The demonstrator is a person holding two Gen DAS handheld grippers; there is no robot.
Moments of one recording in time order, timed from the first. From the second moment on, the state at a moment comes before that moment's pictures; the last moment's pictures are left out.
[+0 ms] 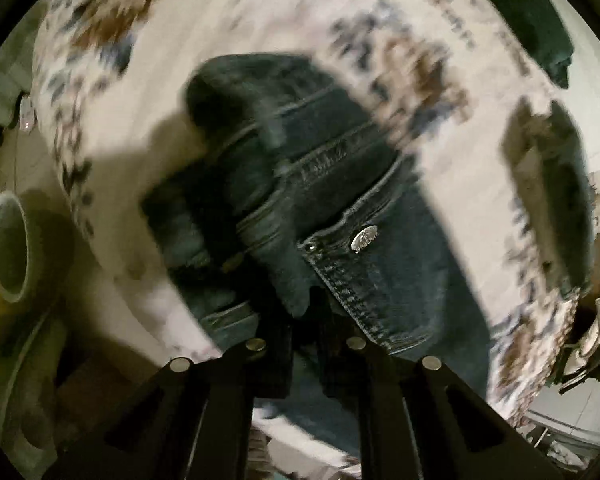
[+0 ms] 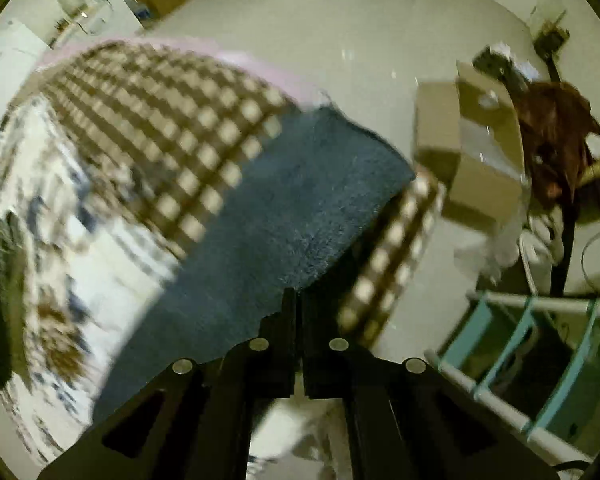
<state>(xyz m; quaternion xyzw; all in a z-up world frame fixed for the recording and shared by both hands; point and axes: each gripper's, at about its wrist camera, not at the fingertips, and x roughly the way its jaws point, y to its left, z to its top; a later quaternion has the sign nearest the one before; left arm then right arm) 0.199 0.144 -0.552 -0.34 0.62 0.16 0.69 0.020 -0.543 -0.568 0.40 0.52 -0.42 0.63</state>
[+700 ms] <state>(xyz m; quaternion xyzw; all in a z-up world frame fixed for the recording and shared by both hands) 0.180 0.067 -0.521 -0.33 0.57 0.13 0.74 -0.038 -0.667 -0.624 0.54 0.44 -0.43 0.58</state>
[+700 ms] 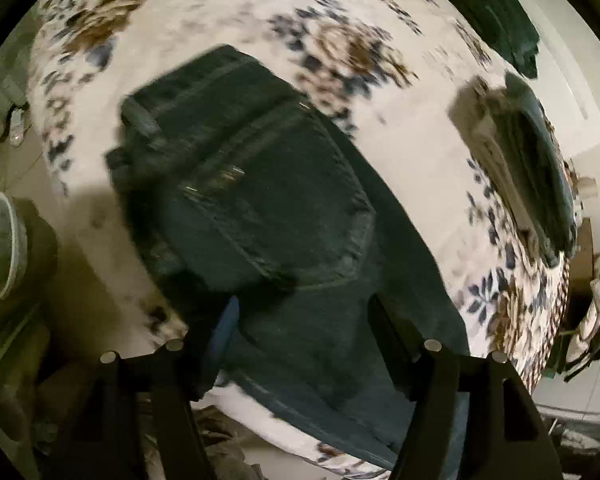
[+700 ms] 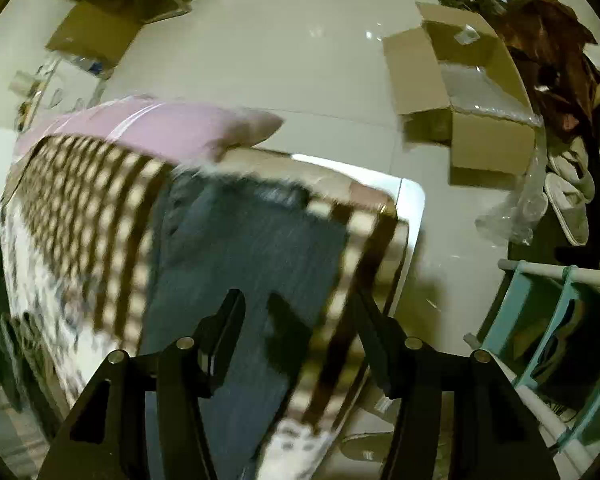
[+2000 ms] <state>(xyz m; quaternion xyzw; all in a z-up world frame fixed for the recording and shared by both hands) 0.162 0.161 -0.543 -0.39 0.55 0.21 0.71 0.071 -0.379 -0.674 0.57 0.58 -0.12 0.57</state>
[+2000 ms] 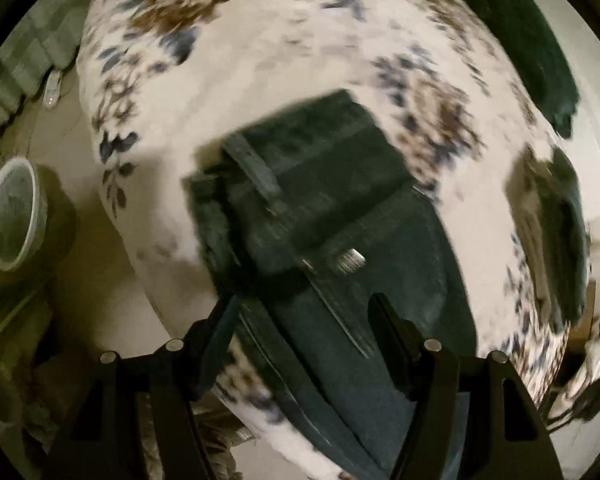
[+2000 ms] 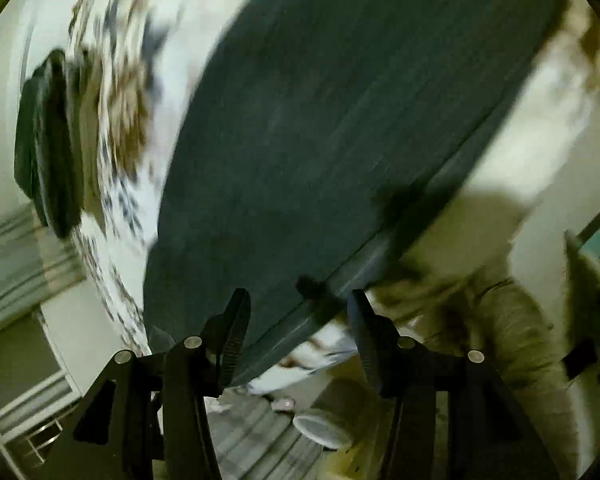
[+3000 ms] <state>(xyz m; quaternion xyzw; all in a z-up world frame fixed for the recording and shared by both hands) 0.163 0.212 -0.552 -0.38 0.52 0.18 0.74 0.083 -0.357 -0.674 0.54 0.55 -0.21 0.61</state>
